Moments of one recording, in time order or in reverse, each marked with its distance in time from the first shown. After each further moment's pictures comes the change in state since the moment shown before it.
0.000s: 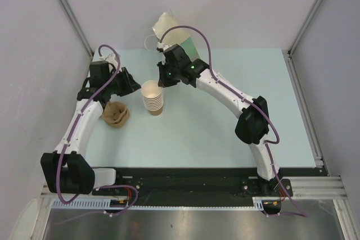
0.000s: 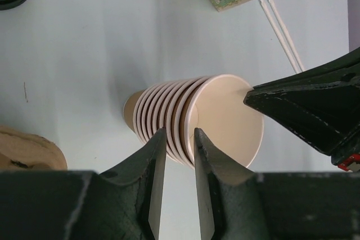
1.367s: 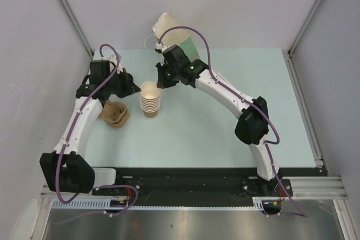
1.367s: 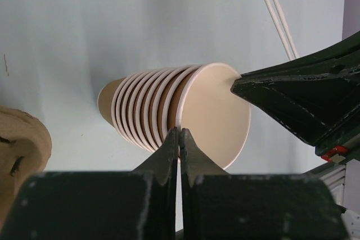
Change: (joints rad) left arm -0.021 0.011 0.065 -0.142 0.019 -0.027; right arm 0.007 -0.001 0.005 -0.008 -0.013 -0.010
